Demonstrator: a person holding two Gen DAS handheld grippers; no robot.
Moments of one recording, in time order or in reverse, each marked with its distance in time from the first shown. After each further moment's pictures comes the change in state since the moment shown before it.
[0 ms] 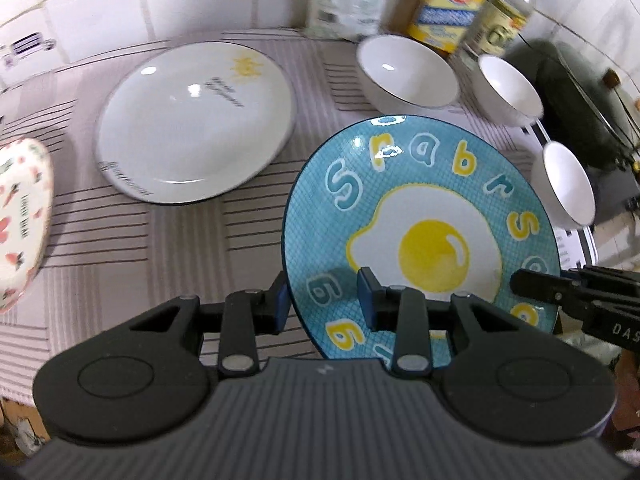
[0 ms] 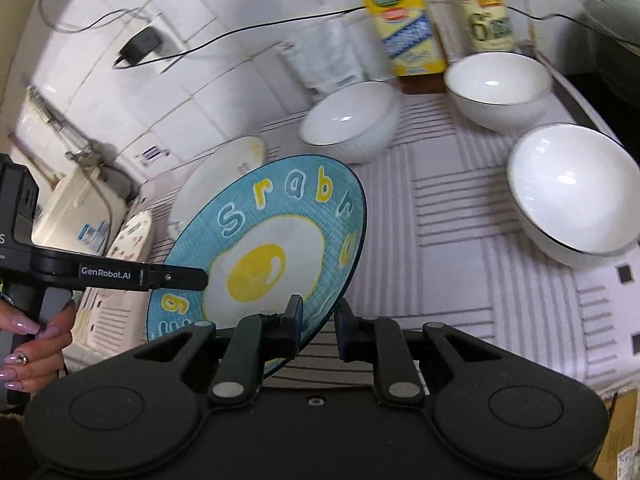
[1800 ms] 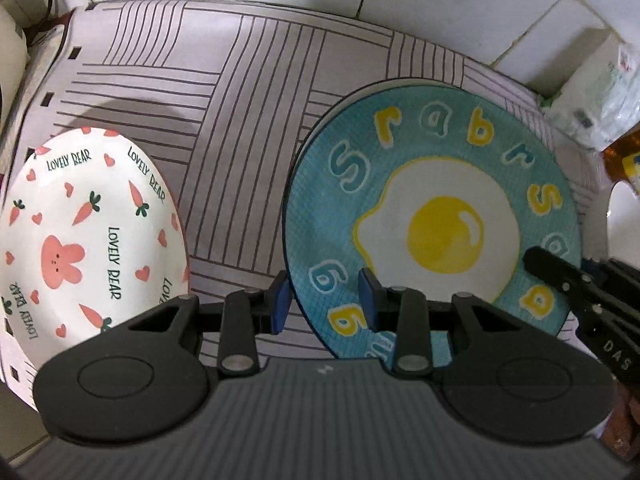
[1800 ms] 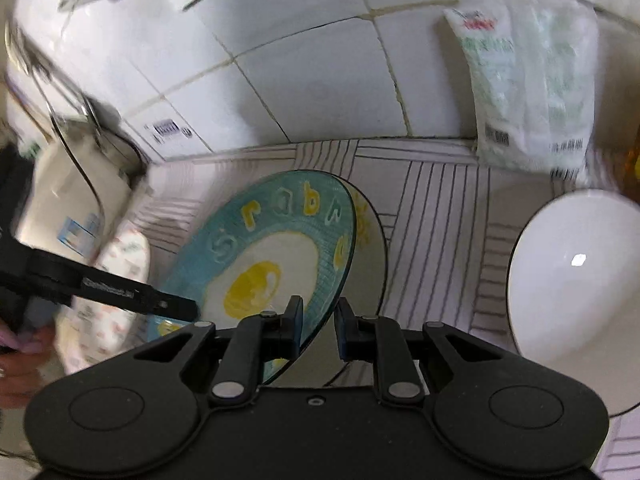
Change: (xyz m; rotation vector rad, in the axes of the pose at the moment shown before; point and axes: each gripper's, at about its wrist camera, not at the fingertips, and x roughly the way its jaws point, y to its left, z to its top) left arm 0.071 0.176 0.113 -0.336 0.181 0.156; right arm 0.204 0.103 0.144 -0.244 0.162 0.026
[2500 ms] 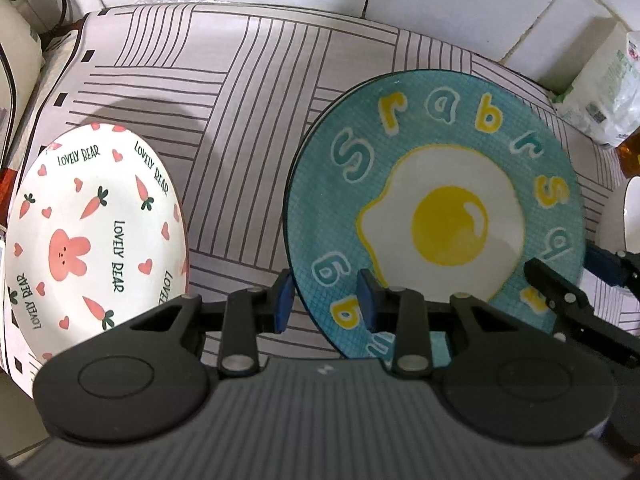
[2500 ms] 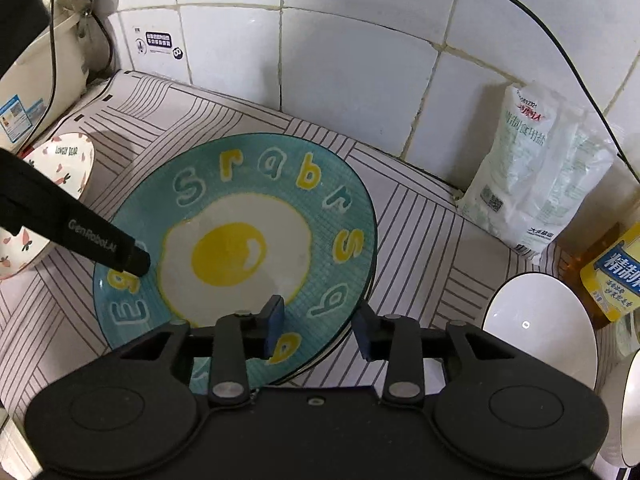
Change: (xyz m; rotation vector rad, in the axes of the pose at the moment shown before) left arm 0.001 -0.004 -0.009 -0.024 -0.037 0.042; right arm 0.014 0.054 -0.006 -0.320 0.073 -0.312
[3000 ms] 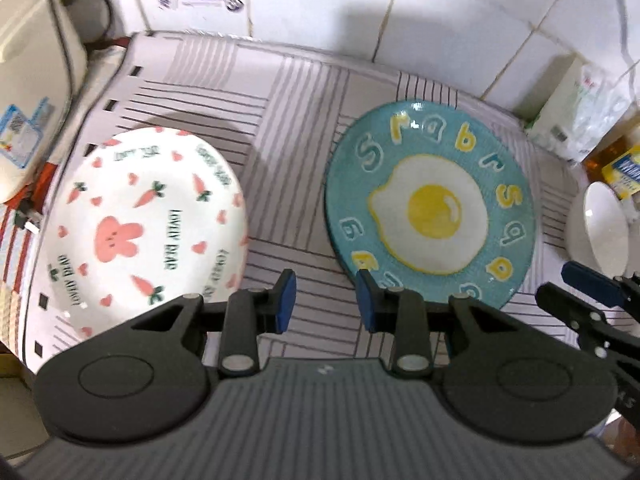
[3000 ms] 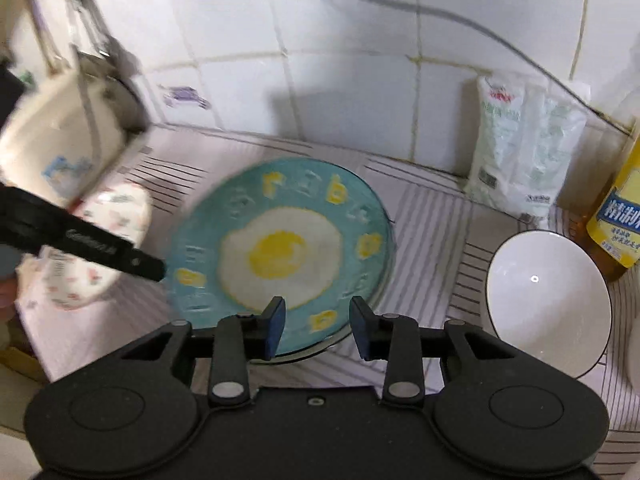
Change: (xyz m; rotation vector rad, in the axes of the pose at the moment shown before) left arm -0.068 0.033 -0.041 -0.016 -0.148 -0.049; right arm -0.062 -0.003 -0.028 0.140 -0.110 0.157
